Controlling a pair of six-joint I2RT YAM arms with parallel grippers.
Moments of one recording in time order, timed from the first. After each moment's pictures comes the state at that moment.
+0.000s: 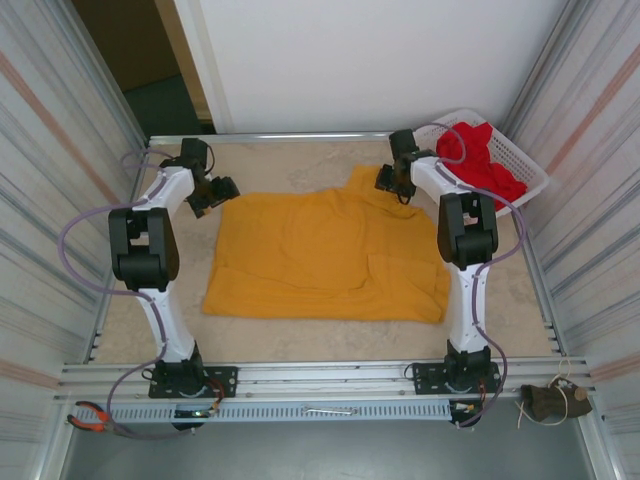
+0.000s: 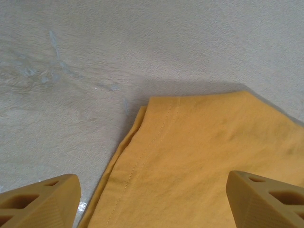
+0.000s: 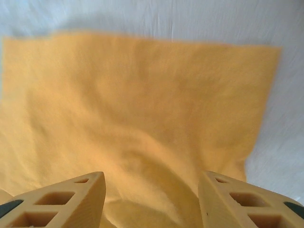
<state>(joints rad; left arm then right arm) -0.01 2.00 1.57 -0.75 0.11 -0.47 0.21 2.25 1.85 -0.64 0.04 0.46</state>
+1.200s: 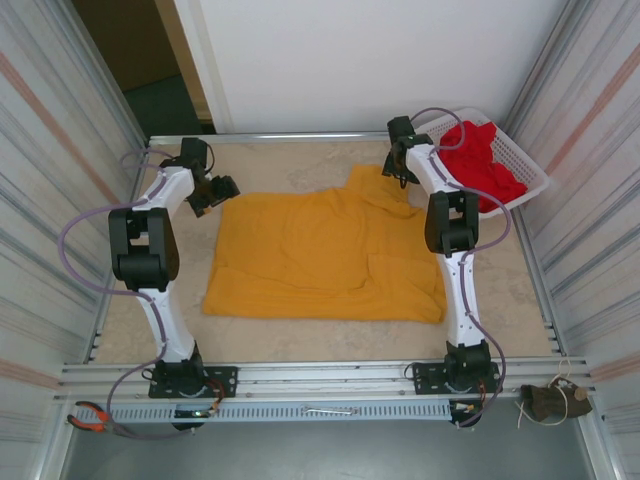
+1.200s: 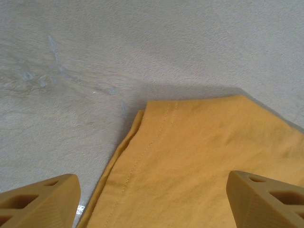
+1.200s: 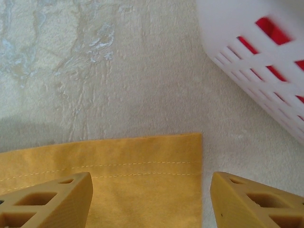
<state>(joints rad) -0.01 2.00 1.57 -0.74 0.11 -0.48 0.20 2.56 2.30 -0.87 0.28 0.46</state>
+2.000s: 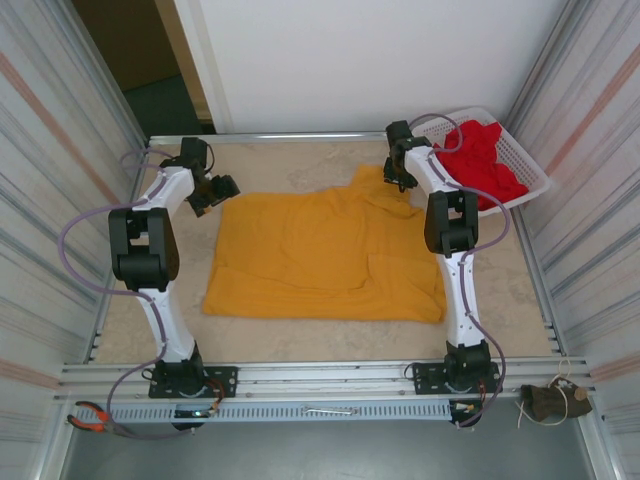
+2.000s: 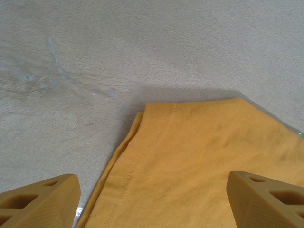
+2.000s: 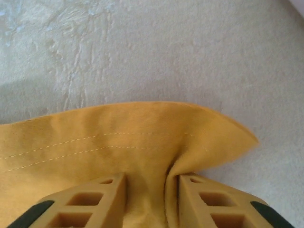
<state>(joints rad) -0.01 2.00 1.57 -0.73 0.11 -0.49 0.19 2.56 2.28 -0.91 0.20 0.48</state>
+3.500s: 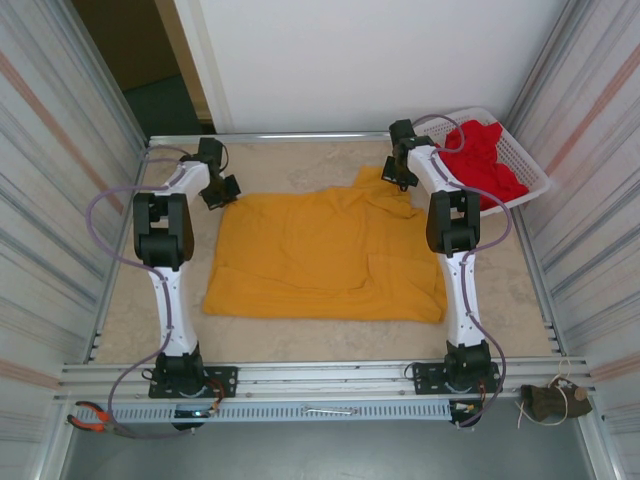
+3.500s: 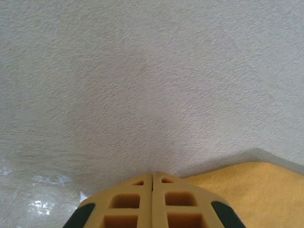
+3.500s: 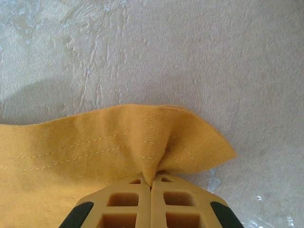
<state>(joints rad) -0.04 2.26 1.79 -0.74 0.08 -0.43 0.17 2.55 2.28 -0.90 0.11 0.49</state>
